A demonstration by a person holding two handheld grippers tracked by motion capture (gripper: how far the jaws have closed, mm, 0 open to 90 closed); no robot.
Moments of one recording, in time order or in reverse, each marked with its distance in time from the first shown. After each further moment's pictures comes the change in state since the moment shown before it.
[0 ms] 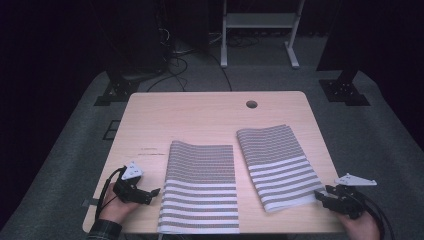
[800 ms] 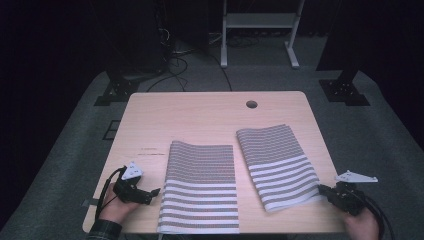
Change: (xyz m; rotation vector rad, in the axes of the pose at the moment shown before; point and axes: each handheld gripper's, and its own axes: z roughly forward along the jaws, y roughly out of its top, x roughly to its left) left arm 0.000 0.000 0.000 0.000 0.000 0.000; right arm -0.002 0.008 -0.002 -0.012 0.019 0.006
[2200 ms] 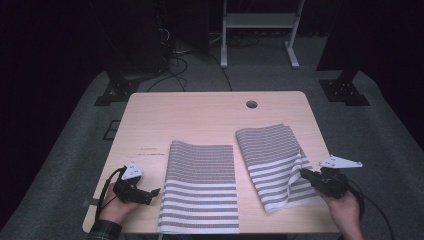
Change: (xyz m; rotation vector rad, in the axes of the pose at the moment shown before) left arm 0.000 0.000 0.000 0.001 0.000 0.001; right arm 0.031 0.051 0.010 -0.125 0.113 -0.089
